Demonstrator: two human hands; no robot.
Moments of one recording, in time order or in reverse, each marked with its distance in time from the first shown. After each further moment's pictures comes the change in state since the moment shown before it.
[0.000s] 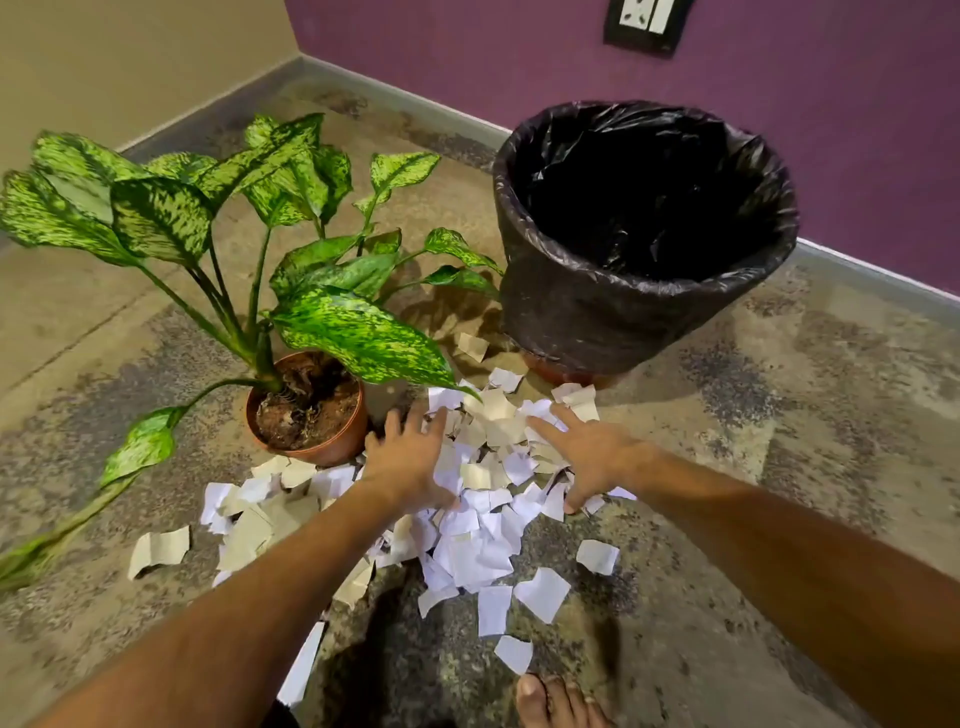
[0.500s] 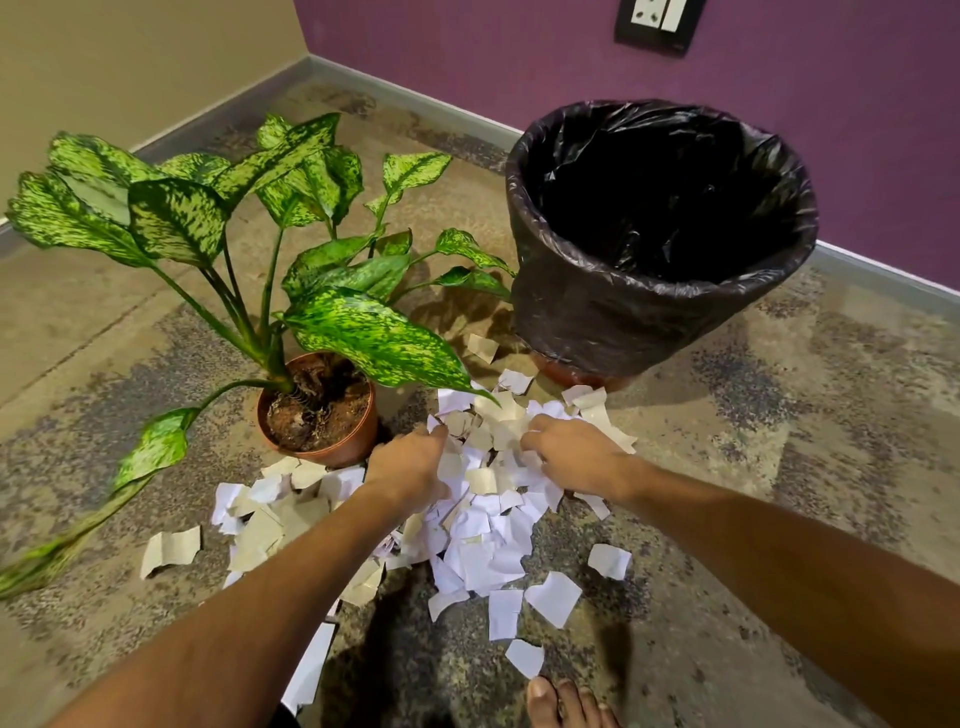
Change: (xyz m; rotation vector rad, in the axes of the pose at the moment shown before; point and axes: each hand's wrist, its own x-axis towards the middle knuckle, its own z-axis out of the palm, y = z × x) left_hand 0.002 -0.012 0.000 -0.013 0.020 -0.025; right_hand 0.025 -0.025 0.004 0.017 0.256 -0.140
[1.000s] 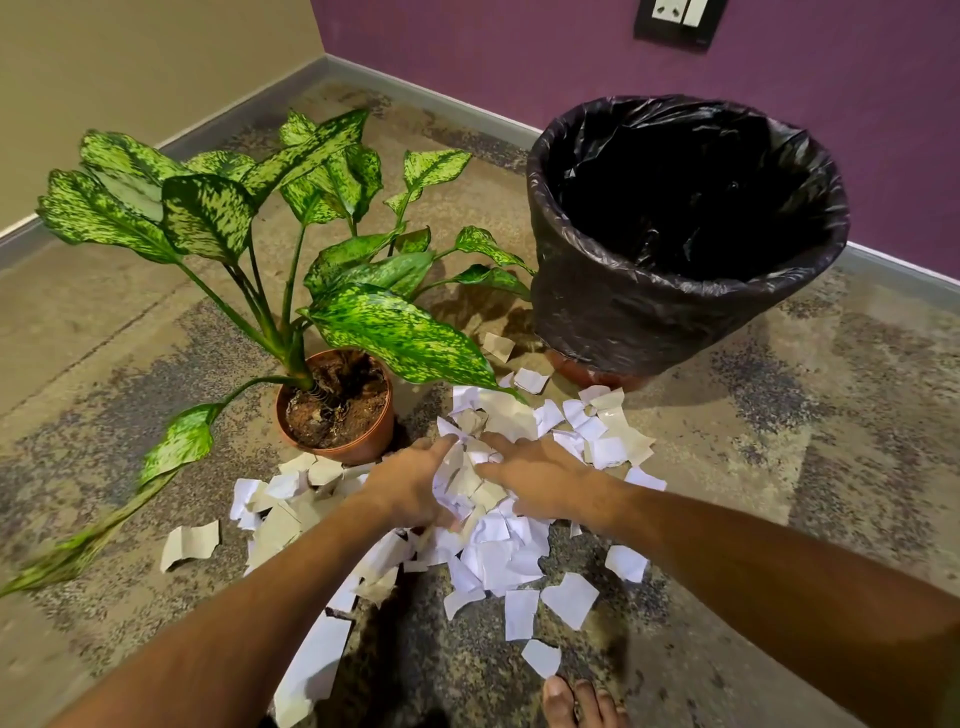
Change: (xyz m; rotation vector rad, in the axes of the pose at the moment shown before) left_hand -0.008 -0.029 0.013 -0.151 -0.109 0.123; right_hand 0.018 -0.059 0.004 -0.202 -0.088 -0.194
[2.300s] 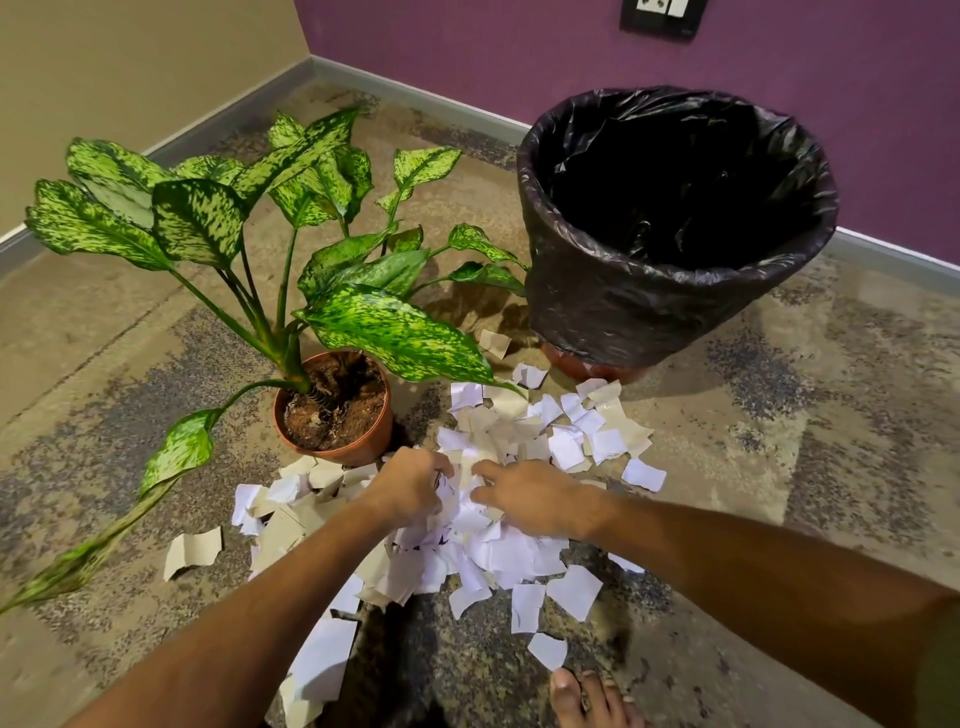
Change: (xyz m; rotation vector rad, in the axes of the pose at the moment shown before) left_hand 0.002 0.000 0.000 -0.047 0.006 -0.016; right_hand -0.009 -0.021 0.006 0.018 0.008 -0.126
